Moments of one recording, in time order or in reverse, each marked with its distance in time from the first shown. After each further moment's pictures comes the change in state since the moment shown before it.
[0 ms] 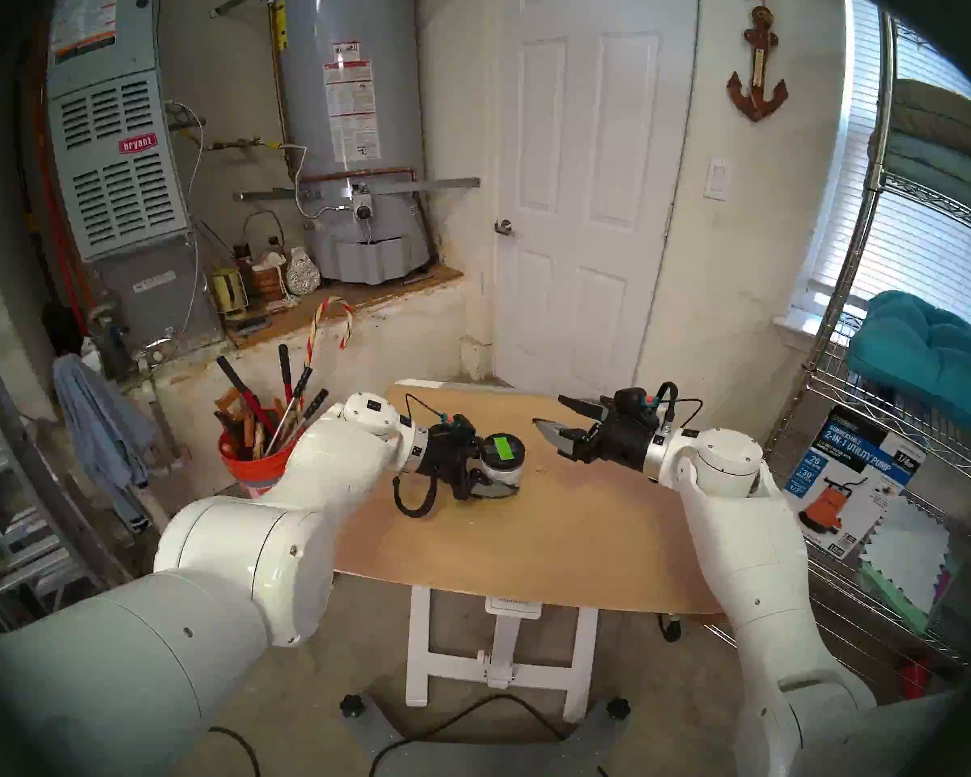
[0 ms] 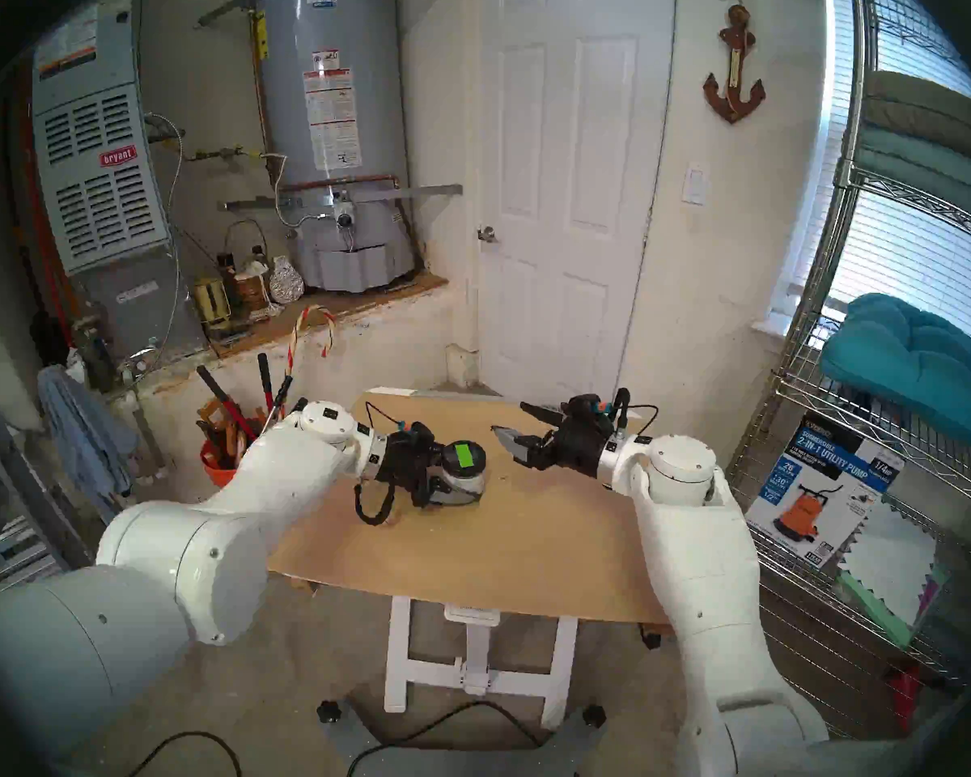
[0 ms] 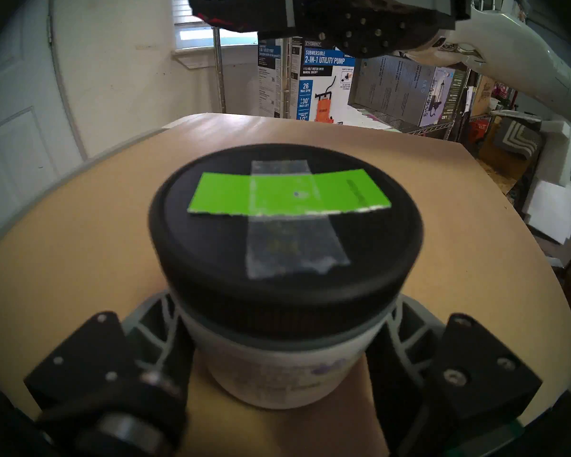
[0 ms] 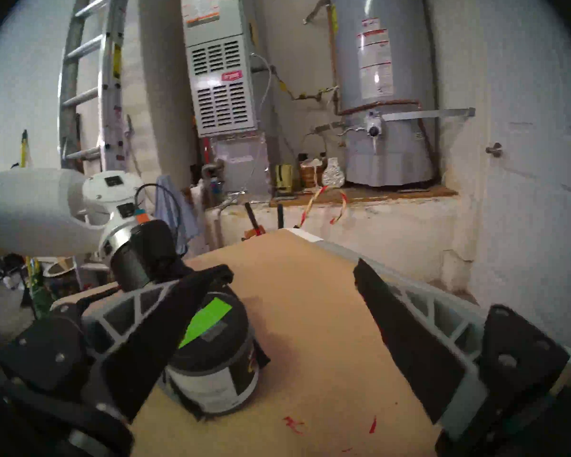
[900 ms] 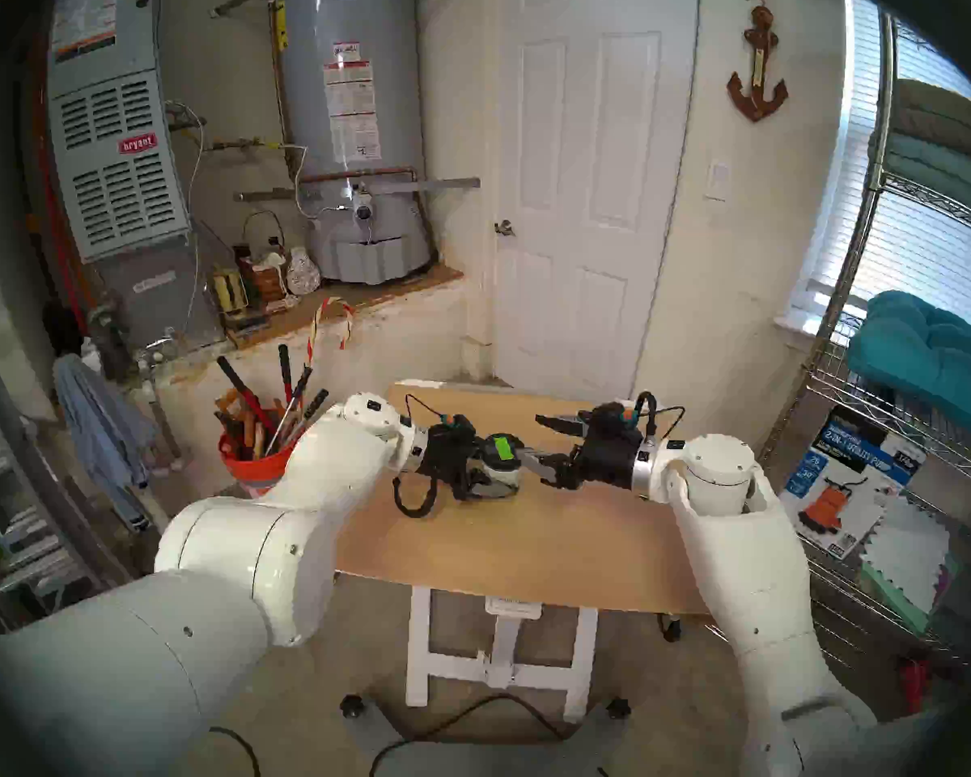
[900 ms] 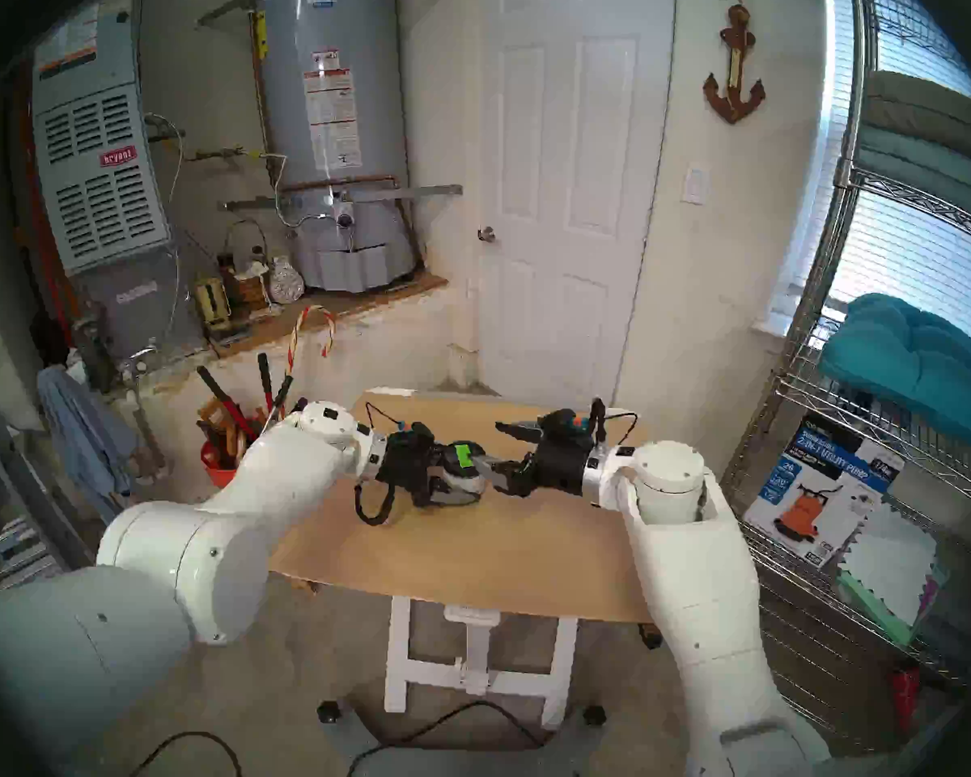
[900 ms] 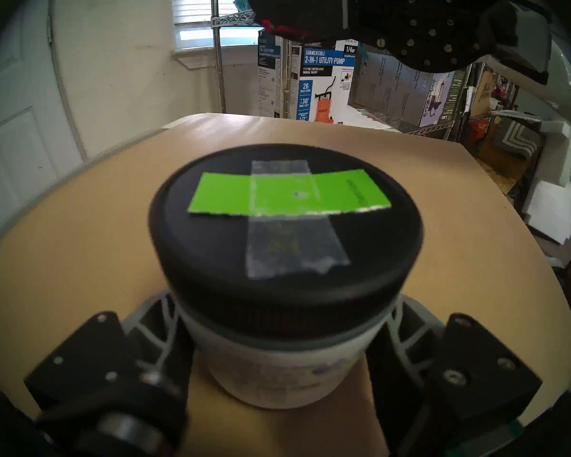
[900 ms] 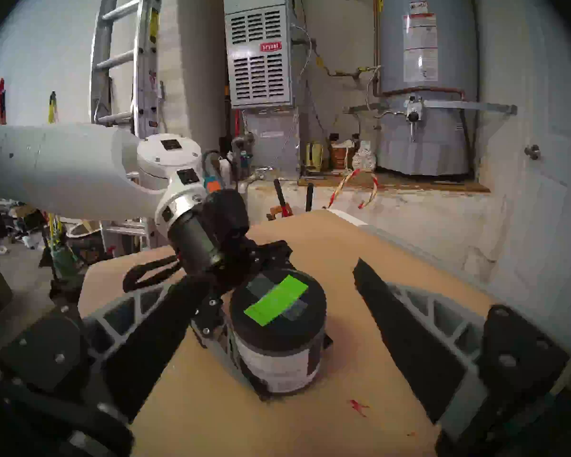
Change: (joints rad) left arm 0.000 -0.002 -0.011 0.001 0.010 -0.001 -0.002; right arm -0.091 -0.010 -0.063 -0.156 -0.063 0.075 -0.007
